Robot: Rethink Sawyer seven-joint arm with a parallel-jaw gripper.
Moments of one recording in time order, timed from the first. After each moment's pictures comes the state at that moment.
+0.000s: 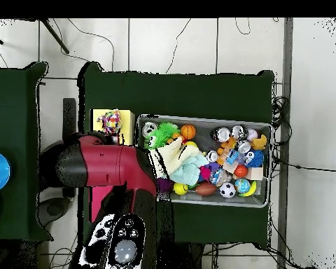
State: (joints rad) arm 0.21 -0.71 -0.20 1.56 0.14 0.49 1.71
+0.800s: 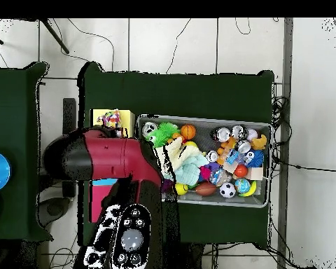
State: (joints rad) arm 0.17 -0.68 -0.18 1.52 0.10 0.49 1.71
